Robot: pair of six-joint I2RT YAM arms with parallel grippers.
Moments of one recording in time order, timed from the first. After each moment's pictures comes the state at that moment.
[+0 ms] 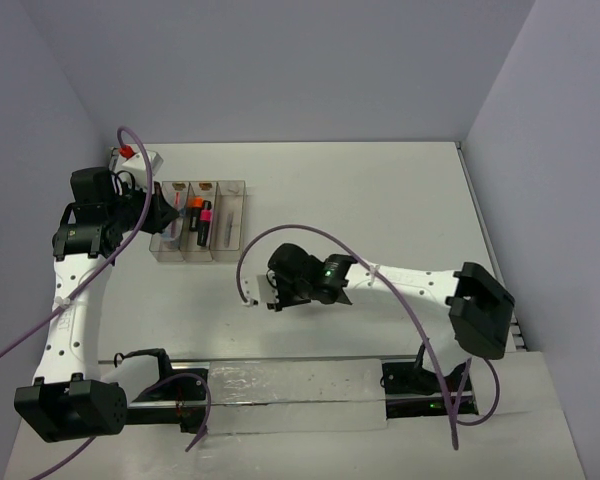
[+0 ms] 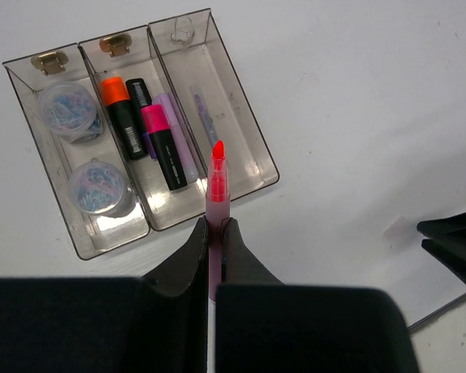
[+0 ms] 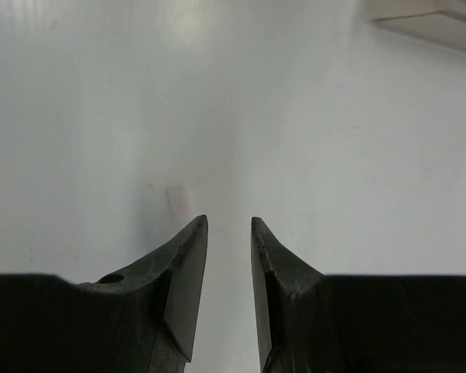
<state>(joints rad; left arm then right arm) 0.06 1.08 1.17 -0.70 0.49 0.14 1.09 1.53 1.05 -0.45 -0.04 -0.71</state>
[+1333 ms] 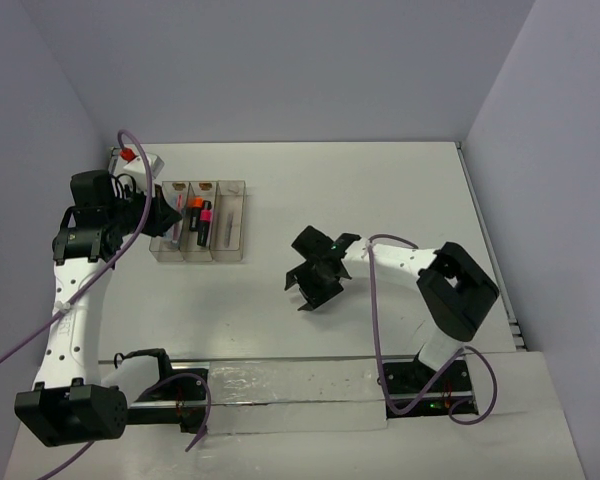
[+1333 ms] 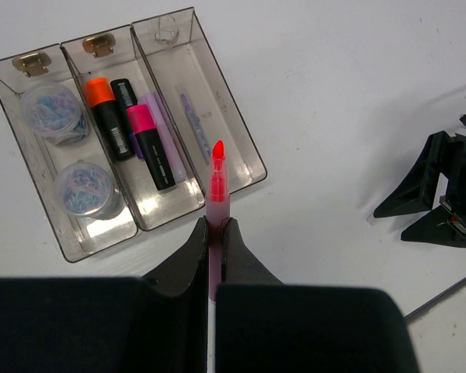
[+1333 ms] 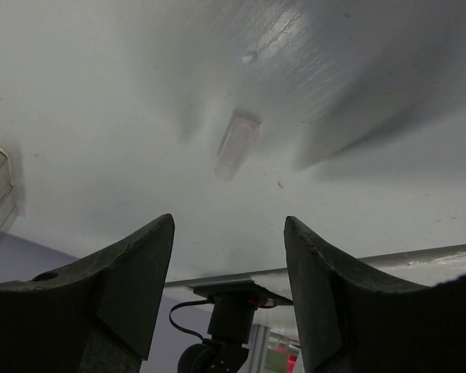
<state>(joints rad) 0.06 1.06 1.15 -0.70 0.53 0.14 0.83 1.67 1.02 -0.61 -0.14 1.83</state>
